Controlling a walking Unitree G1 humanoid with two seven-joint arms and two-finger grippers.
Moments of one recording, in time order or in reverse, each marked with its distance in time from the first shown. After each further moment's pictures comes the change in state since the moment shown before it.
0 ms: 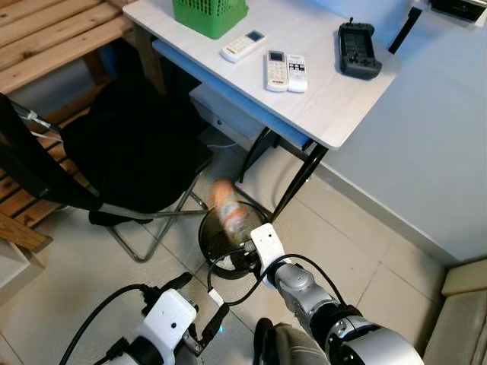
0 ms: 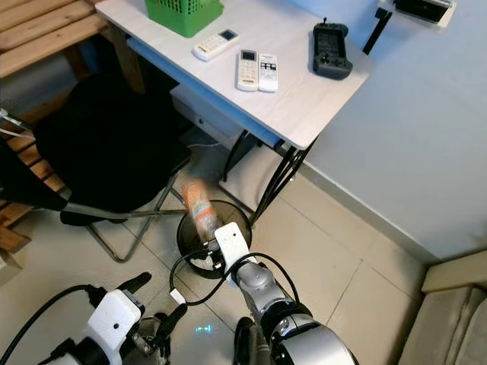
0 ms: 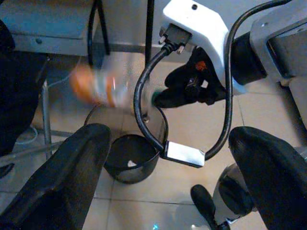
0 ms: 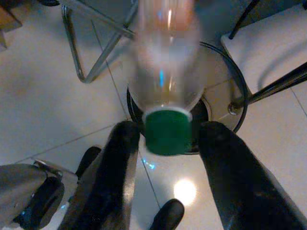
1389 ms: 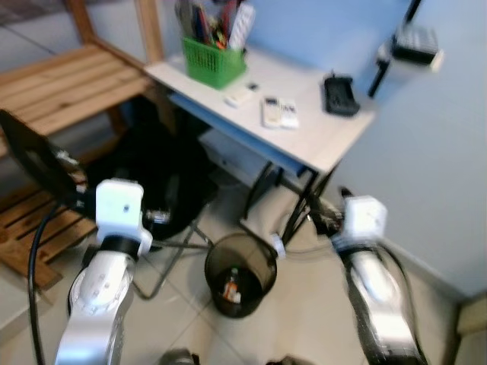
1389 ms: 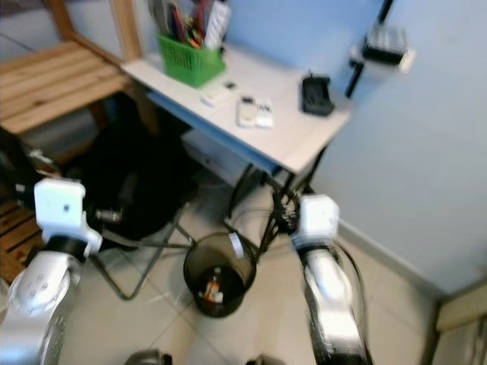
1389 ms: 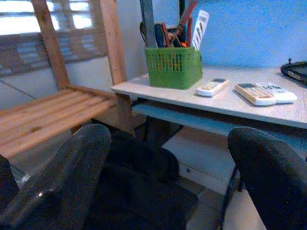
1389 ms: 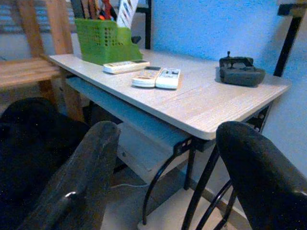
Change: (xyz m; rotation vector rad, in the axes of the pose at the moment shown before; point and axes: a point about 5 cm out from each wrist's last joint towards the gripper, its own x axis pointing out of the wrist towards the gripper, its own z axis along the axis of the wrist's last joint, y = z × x) left arm 0.042 0.101 0.084 -0.061 -0.337 0.588; right arm -0.108 -0.087 0.027 0.135 -0.668 -0.371
